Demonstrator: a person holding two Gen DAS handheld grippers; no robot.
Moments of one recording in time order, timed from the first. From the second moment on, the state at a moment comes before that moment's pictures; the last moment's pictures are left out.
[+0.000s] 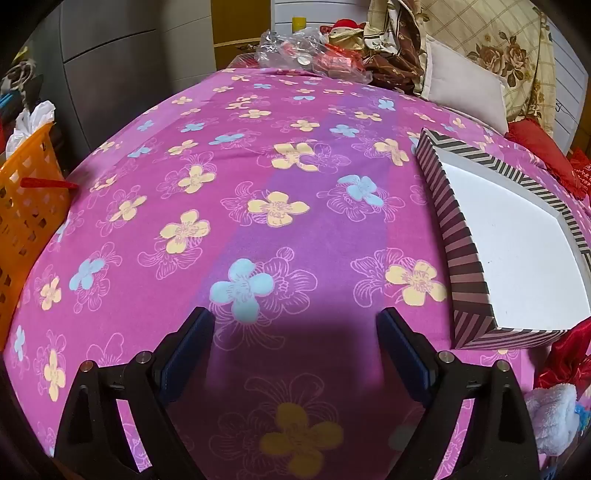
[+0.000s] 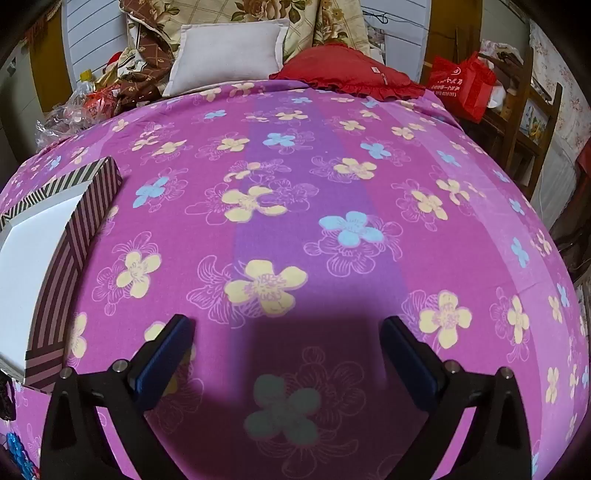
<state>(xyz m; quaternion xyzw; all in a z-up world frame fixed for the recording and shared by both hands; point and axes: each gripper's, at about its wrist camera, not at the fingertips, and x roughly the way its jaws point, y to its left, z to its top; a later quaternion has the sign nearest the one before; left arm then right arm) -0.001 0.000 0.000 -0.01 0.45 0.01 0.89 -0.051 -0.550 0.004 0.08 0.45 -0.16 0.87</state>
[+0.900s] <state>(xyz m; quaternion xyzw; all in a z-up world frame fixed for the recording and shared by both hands) -0.101 -0.039 0.073 -0.03 0.39 0.00 0.92 -0.175 -0.443 0.094 0.13 0.36 -0.03 0.92</state>
